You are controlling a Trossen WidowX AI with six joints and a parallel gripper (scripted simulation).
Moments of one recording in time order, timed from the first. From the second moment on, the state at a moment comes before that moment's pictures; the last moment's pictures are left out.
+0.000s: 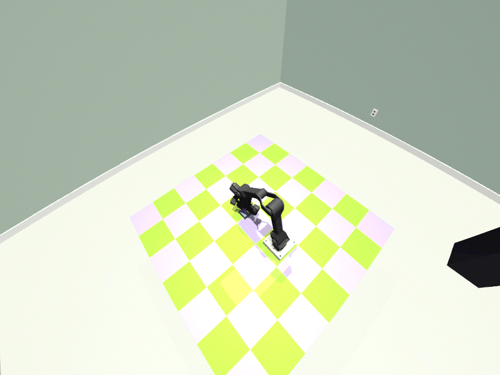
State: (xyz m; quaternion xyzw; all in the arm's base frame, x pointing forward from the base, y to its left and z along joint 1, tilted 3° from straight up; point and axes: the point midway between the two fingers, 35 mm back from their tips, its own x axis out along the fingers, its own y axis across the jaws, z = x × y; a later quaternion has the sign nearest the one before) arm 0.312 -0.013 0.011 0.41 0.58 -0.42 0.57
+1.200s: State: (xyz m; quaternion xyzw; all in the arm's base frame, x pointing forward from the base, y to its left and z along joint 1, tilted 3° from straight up) arm 0.318 -0.012 0.014 0.42 0.57 -0.41 0.58
